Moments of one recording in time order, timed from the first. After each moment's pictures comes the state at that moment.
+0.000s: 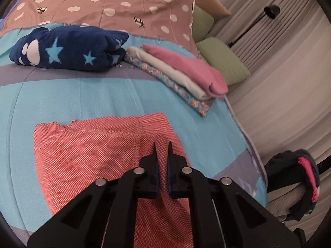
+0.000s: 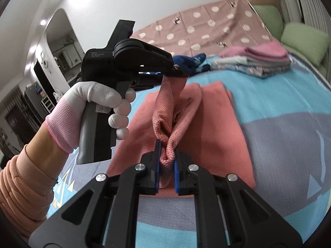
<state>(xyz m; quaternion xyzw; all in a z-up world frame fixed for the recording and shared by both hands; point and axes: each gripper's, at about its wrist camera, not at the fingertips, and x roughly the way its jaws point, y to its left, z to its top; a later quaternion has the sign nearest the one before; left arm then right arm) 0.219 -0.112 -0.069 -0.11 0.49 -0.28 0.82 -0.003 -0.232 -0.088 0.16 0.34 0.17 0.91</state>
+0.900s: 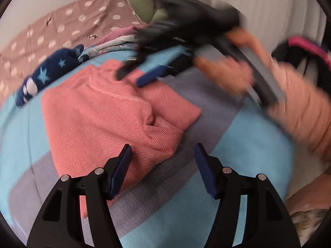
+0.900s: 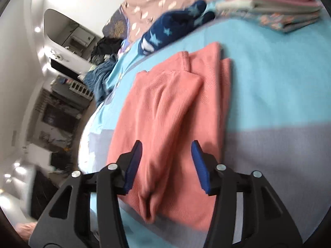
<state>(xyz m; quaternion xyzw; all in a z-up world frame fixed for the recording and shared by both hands) -0.004 -0.129 -0.091 0.18 0.40 -0.34 0.83 0.146 -0.291 -0.120 0.26 0.53 0.30 0.75</state>
